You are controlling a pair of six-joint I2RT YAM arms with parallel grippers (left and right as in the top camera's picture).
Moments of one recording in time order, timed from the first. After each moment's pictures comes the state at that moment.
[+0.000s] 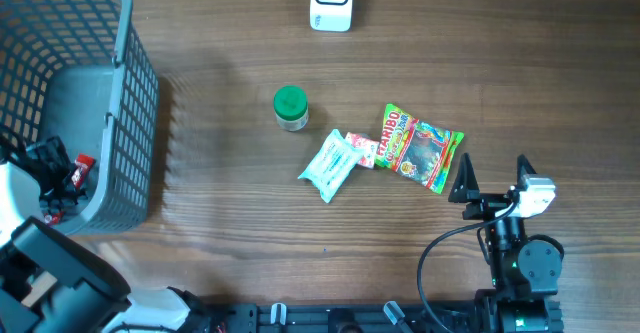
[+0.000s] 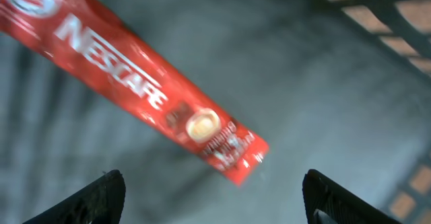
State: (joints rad) left arm 0.81 1.68 1.09 -0.63 0.13 -1.22; right arm 0.02 0.02 0.01 0.00 0.01 0.15
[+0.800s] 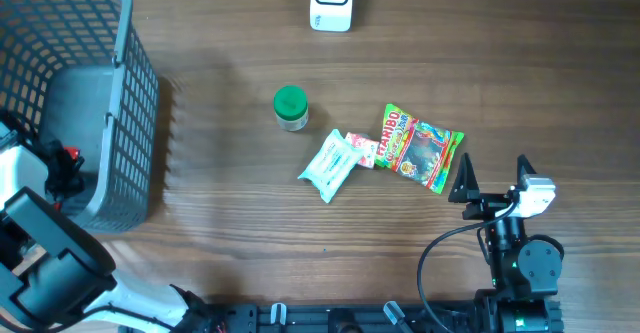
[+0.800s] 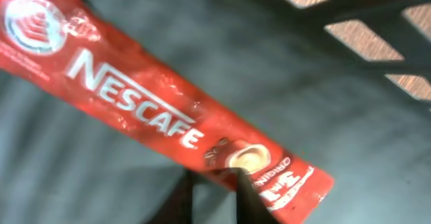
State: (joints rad) left arm 0.74 1.82 1.13 -0.57 -0.06 -1.33; right arm 0.02 0.02 0.01 0.00 0.01 0.15
